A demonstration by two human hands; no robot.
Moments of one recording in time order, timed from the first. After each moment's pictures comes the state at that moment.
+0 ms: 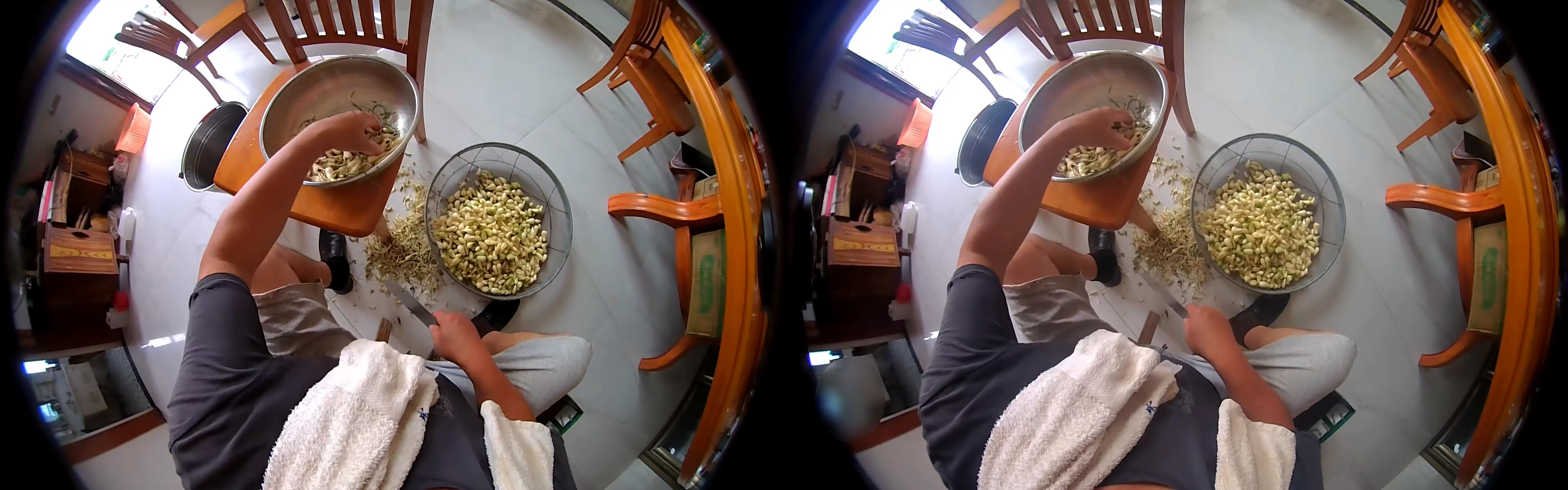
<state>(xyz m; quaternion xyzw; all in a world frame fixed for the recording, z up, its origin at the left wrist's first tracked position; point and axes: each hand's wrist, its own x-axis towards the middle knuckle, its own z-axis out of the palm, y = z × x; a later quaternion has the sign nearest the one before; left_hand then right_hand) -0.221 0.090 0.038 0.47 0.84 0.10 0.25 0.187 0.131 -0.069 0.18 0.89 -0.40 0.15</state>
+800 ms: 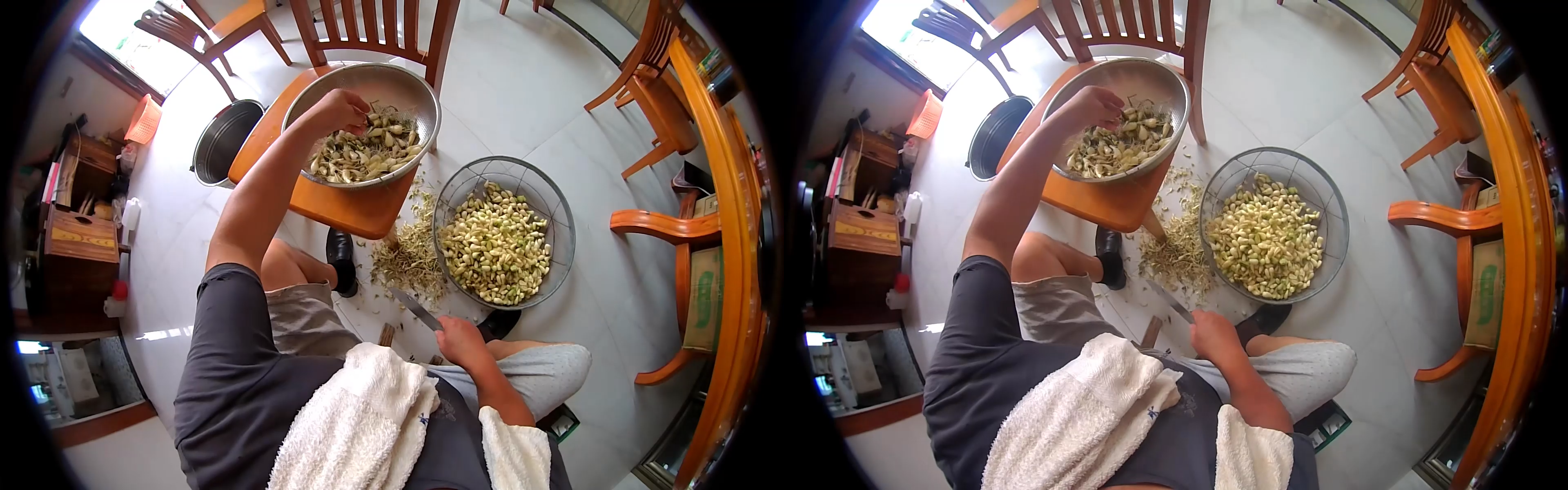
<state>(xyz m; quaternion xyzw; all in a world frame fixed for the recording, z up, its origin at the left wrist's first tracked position) -0.275 0.058 0.041 0.27 0.79 0.42 0.35 0.186 0.131 -0.071 0.15 0.90 -0.37 0.18</state>
